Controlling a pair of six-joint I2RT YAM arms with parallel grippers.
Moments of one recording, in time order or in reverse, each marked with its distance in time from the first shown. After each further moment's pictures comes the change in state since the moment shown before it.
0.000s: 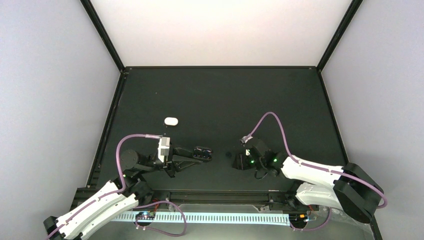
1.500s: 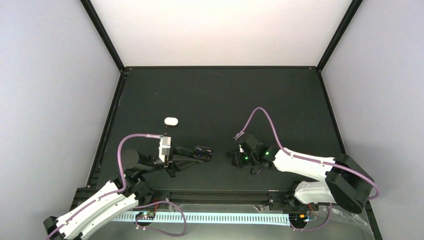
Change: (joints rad) left arm 0.000 0.000 0.000 -0.025 -0.015 0.003; right arm 0.034 0.119 0.154 -0.129 0.033 -0.062
